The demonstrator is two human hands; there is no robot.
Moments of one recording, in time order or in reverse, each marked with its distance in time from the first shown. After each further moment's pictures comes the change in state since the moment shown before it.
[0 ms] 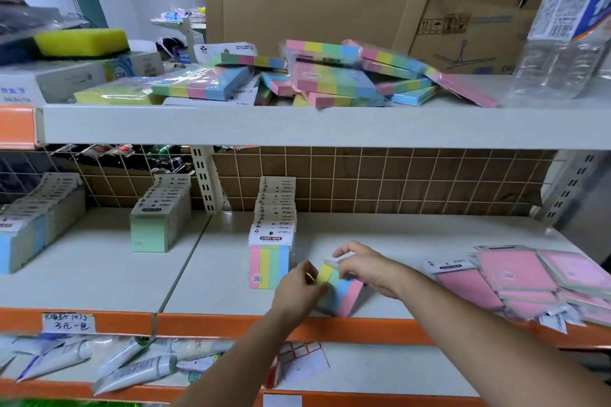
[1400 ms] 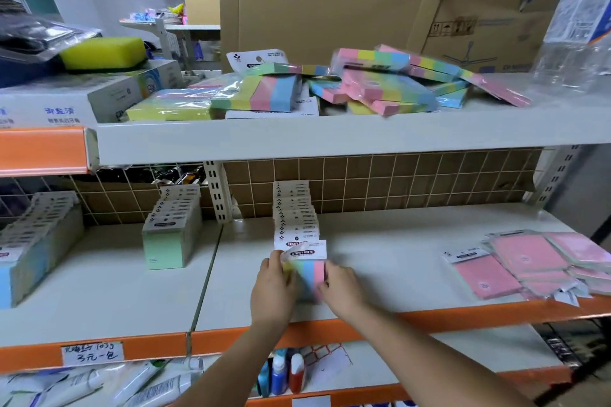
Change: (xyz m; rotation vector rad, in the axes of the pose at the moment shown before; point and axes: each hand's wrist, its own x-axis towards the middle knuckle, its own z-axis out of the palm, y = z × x) left_hand 0.007 -0.057 -0.078 0.115 0.274 0.150; right_hand 0.014 -0.014 0.123 -0.554 0.368 -0.118
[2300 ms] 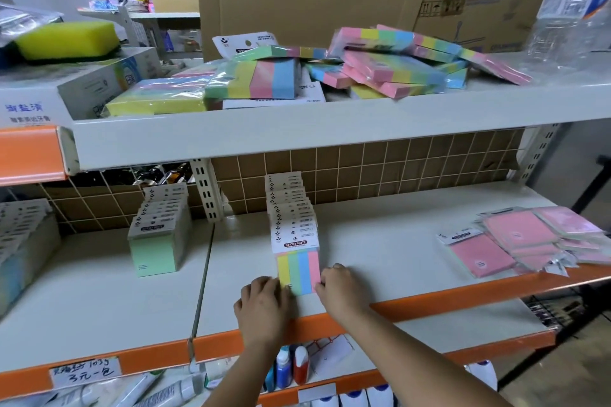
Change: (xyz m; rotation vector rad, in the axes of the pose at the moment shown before) left_hand -0.012 -0.050 0.003 0.326 -0.117 0.010; right_hand -0.007 -0.003 0.023 -0.190 0.075 0.065
